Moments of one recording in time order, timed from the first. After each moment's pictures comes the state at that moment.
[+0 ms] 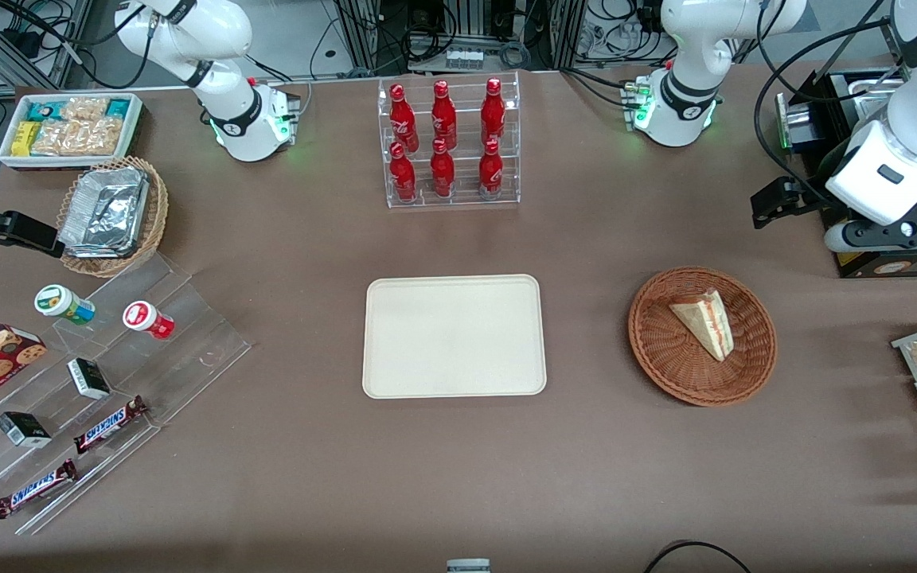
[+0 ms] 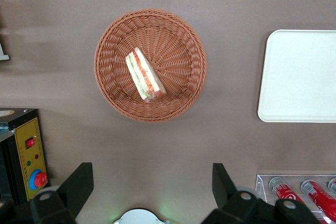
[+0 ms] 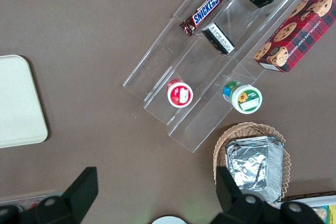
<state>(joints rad) -0.02 0.03 -0.14 -1.53 -0.01 1.45 -0.18</state>
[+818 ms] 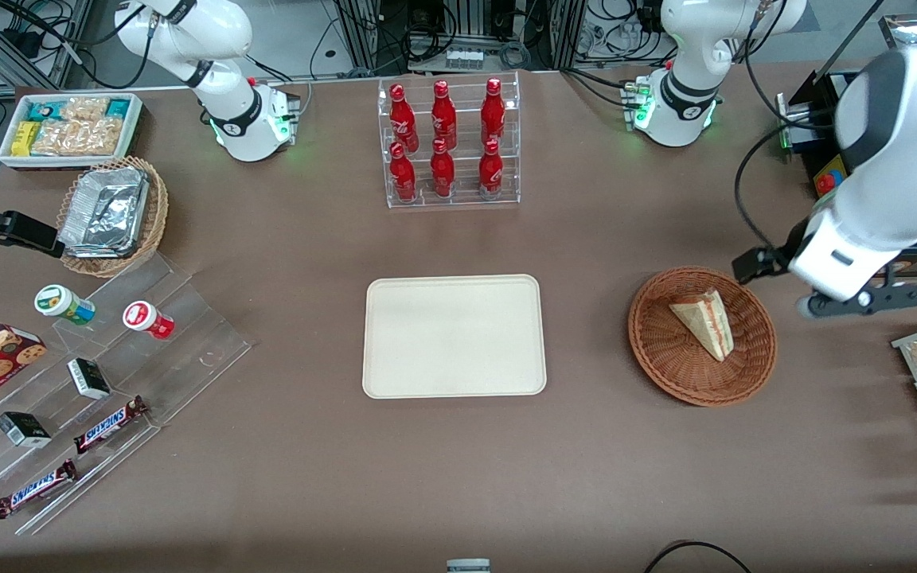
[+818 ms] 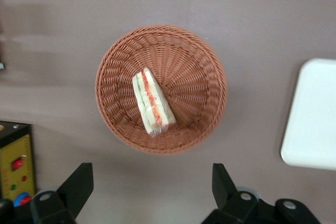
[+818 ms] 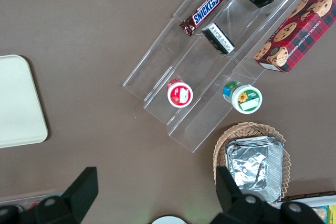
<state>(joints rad) -0.02 0.13 -0.13 -1.69 0.06 1.71 -0.31</state>
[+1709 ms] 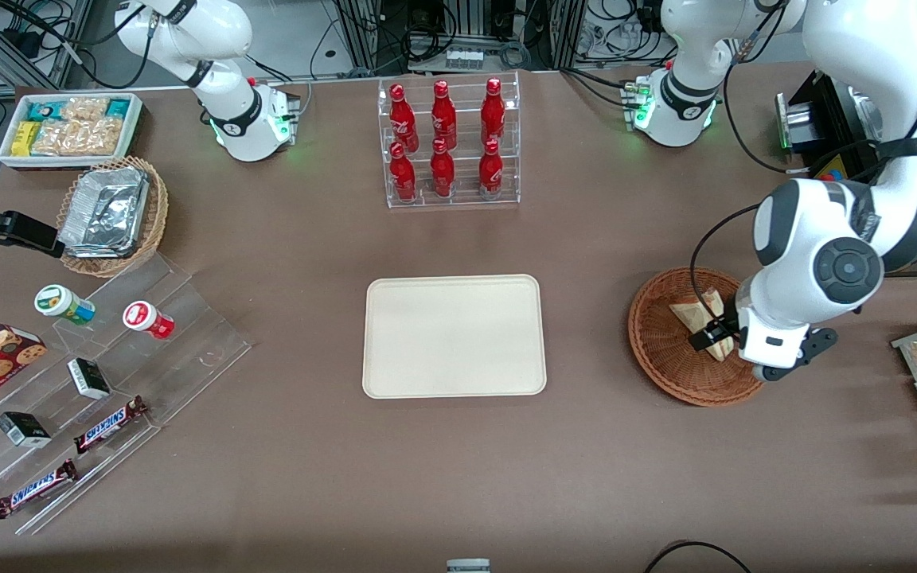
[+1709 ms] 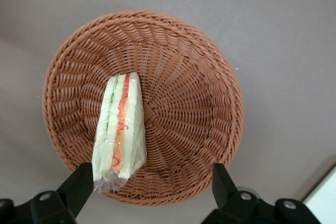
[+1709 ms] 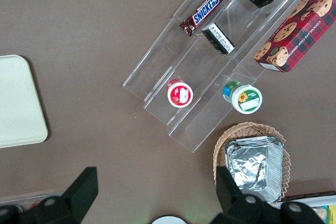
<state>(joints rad) -0.02 0.30 -0.14 -1.86 0.07 2.03 -0.72</state>
